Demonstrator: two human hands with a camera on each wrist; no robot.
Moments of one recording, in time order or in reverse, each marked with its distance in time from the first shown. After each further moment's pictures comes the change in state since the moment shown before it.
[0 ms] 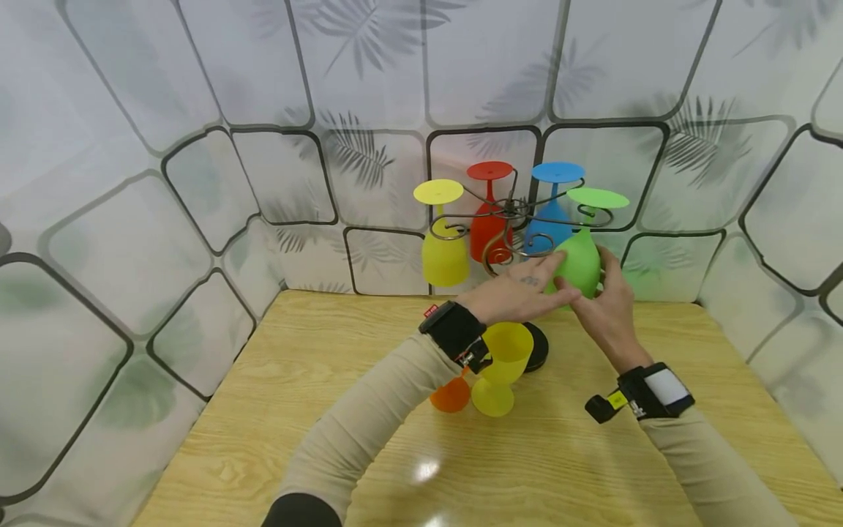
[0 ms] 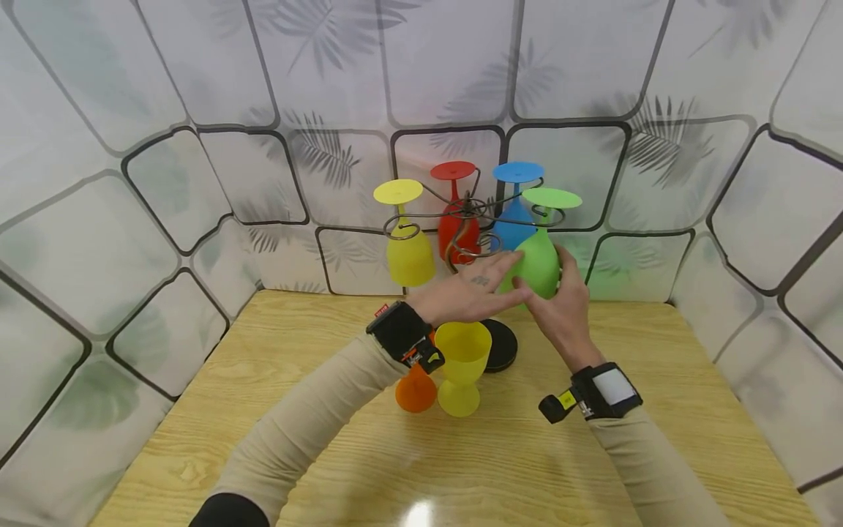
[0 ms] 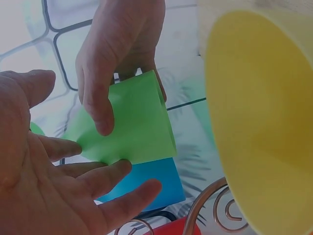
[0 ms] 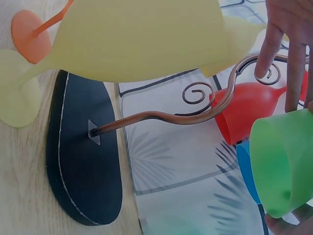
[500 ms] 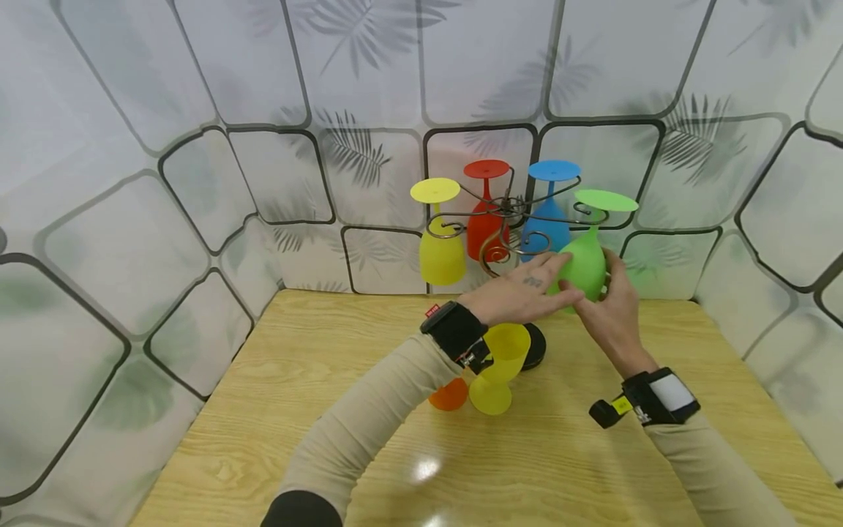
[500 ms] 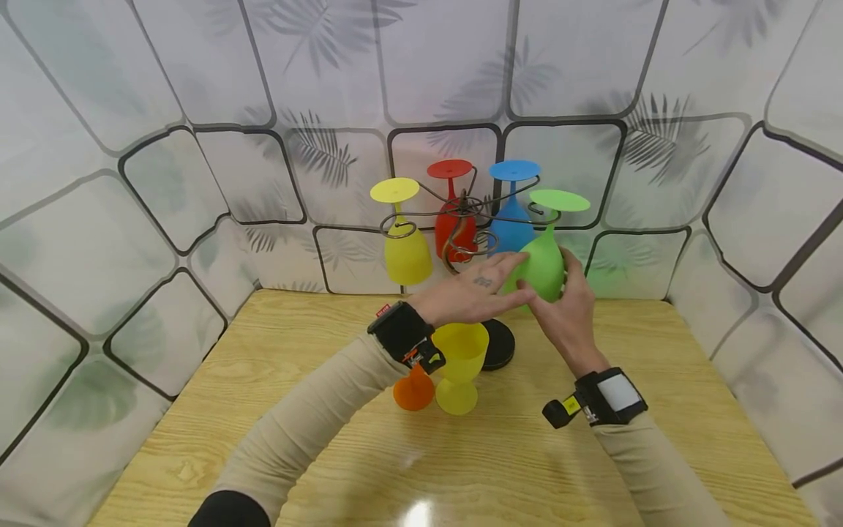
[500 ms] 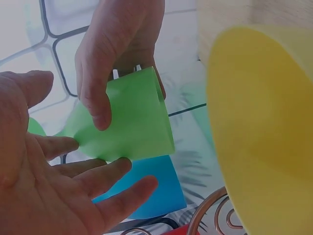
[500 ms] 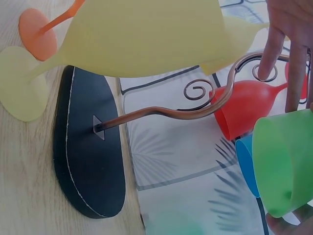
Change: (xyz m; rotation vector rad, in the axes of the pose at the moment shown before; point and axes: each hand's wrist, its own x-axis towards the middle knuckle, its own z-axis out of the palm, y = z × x) left_hand 0.007 0.005 0.006 0.009 0.015 0.038; right_hand -0.008 0.004 -0.008 -0.004 0.029 0.018
